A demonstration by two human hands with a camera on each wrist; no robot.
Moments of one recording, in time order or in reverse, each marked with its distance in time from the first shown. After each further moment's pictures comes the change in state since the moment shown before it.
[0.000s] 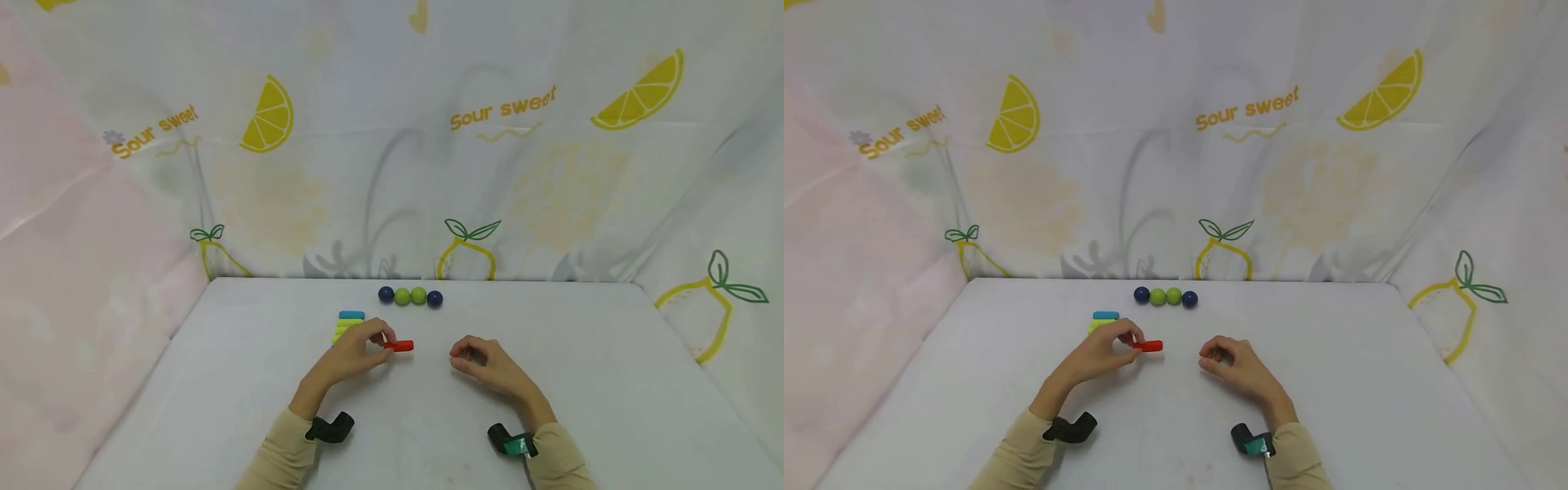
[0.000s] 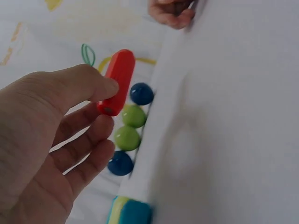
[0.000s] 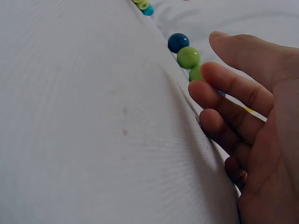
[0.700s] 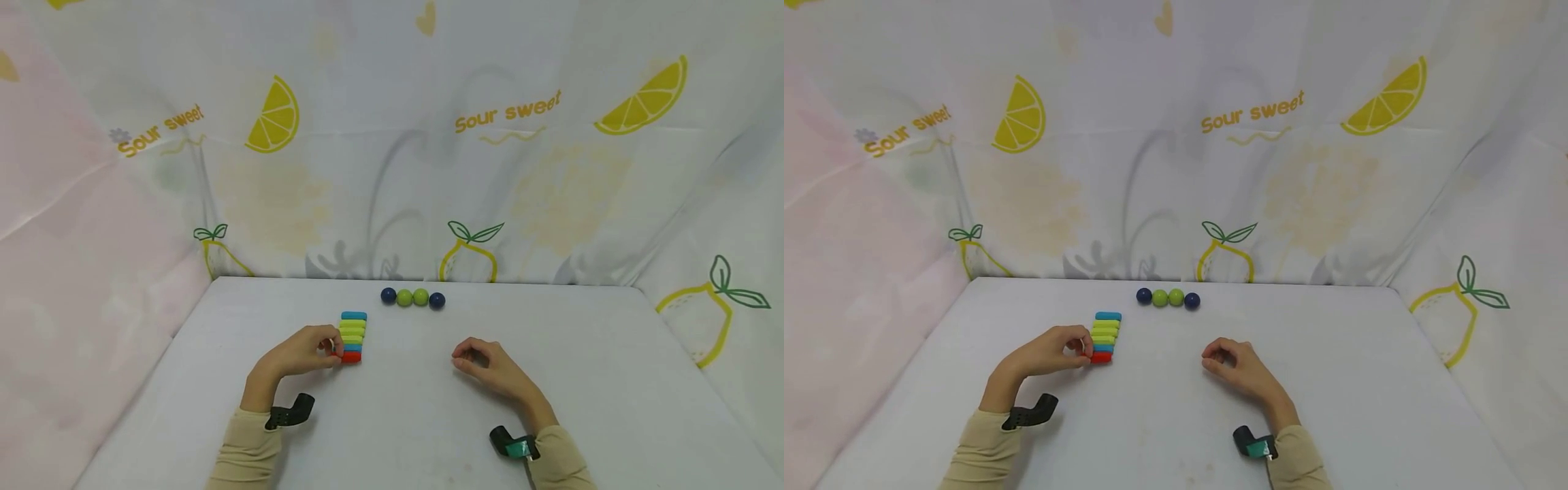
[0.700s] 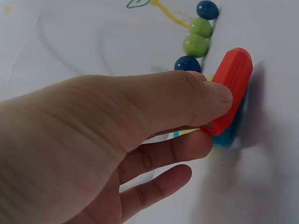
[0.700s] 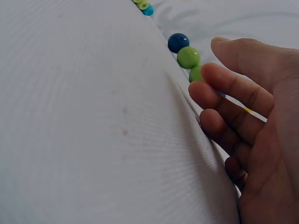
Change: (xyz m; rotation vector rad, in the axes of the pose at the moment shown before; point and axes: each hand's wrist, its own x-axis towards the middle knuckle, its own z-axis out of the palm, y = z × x) left_hand -0.043 -0.022 -0.071 0.057 -0.240 -0.271; right_hand 0.004 0.037 0.008 -0.018 0.021 -0.052
